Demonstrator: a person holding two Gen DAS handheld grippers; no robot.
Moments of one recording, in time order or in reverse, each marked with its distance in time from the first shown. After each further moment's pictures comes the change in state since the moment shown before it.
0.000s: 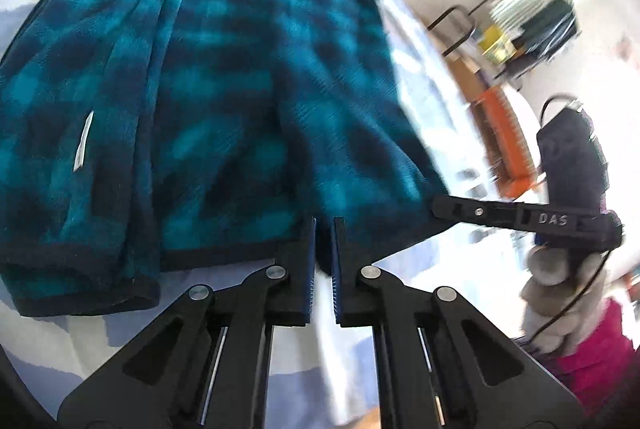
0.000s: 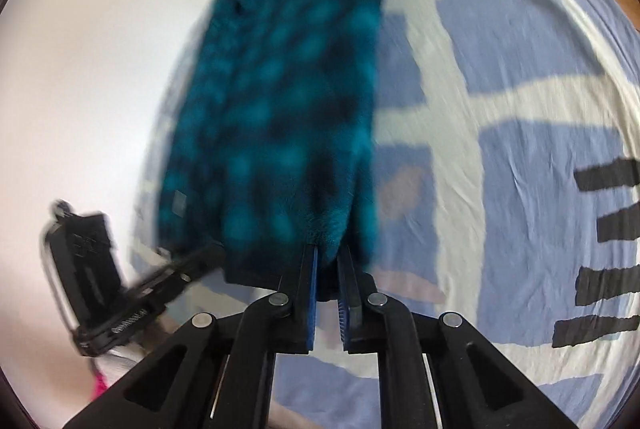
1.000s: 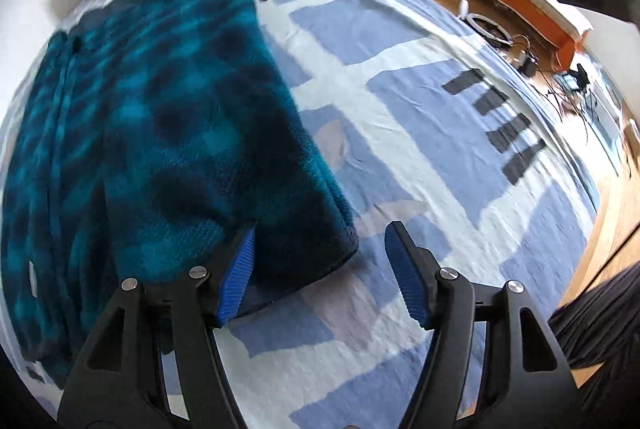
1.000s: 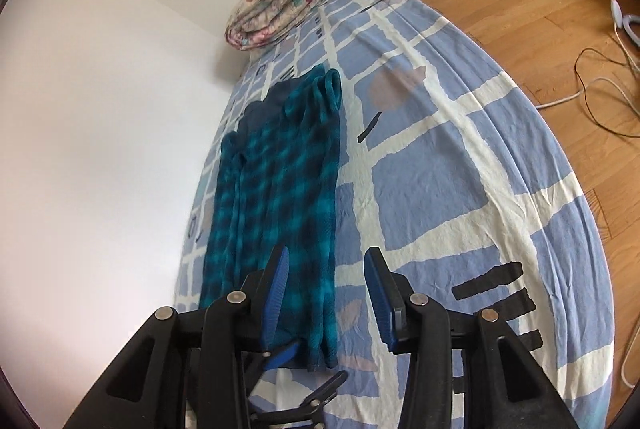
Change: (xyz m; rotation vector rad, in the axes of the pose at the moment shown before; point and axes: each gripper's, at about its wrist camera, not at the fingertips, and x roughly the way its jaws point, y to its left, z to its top) left arm 0.080 -0.125 -0.023 0.487 0.043 0.273; right arm -0.140 -0.052 0.028 0.155 -0.416 0.113
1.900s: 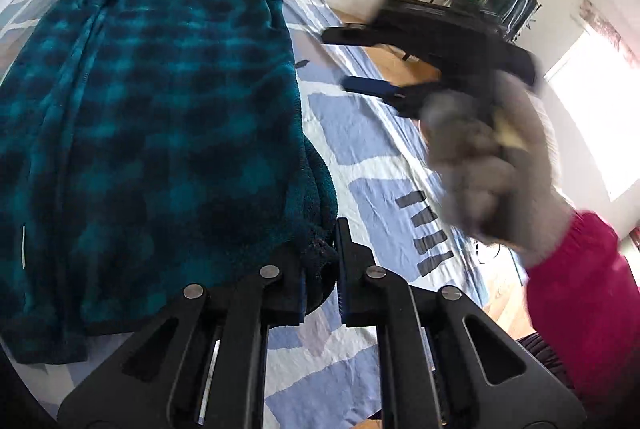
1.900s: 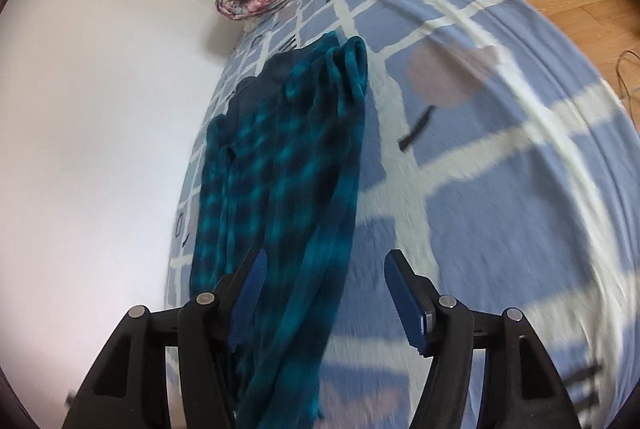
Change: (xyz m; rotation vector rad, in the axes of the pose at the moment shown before) left arm -0.067 0.078 0.010 -0.352 -0.181 -0.325; right arm 0.138 0.025 0.062 -0.020 0.115 -0.028
